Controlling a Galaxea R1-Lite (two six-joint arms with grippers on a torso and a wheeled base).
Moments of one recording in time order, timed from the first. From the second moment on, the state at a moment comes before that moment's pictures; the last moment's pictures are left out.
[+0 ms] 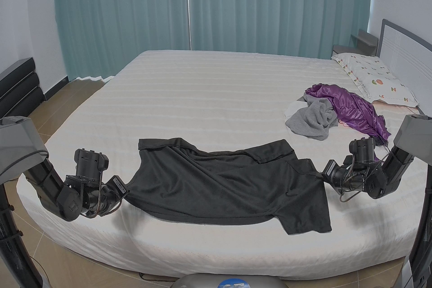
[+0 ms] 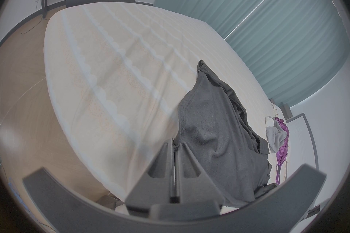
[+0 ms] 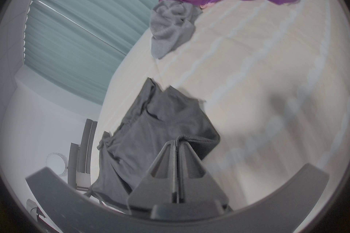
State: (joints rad) left arm -0.15 2.03 -0.57 -0.68 0.07 -0.87; right arm 0.07 2.24 -0.75 -0.80 0.22 0.78
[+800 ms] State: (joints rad) left arm -0.15 2.05 -0.57 -0.68 0.07 -0.87; right arm 0.08 2.28 -0.76 -0.93 0.22 0.75
